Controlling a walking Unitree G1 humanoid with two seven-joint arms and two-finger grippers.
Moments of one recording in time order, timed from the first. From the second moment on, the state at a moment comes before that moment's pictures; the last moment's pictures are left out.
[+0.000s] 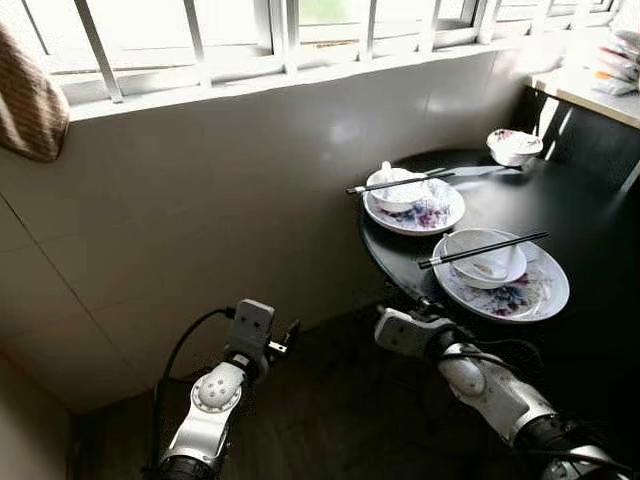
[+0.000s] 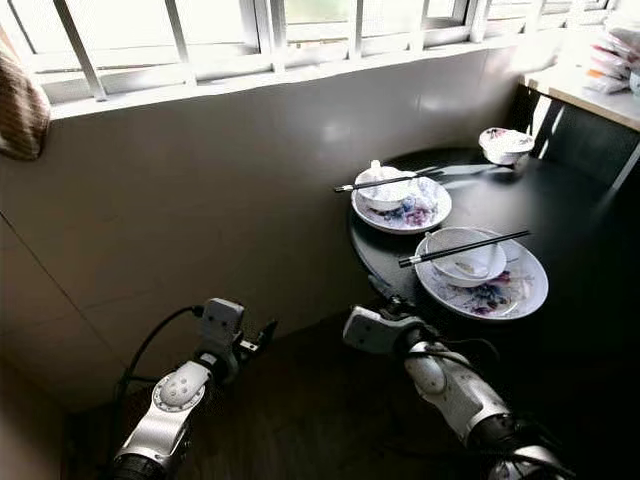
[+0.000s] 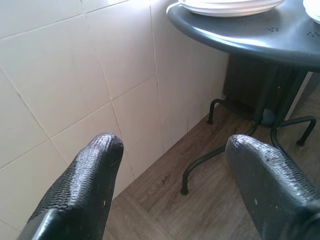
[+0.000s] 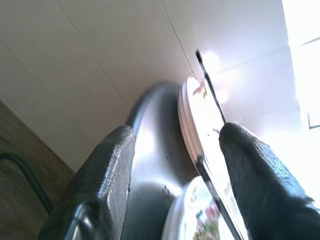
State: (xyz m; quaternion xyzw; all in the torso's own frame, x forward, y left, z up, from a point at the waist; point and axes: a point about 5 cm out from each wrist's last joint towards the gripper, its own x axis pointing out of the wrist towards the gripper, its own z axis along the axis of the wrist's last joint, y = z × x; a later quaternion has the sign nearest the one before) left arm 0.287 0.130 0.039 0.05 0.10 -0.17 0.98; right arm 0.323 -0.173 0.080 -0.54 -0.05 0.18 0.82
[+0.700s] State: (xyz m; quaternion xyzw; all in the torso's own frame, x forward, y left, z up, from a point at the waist) left arm 0.292 0.128 0.041 0.05 0.09 -0.18 0.98; right arm 0.353 -0.193 0.097 -0.61 -0.03 0.15 0.78
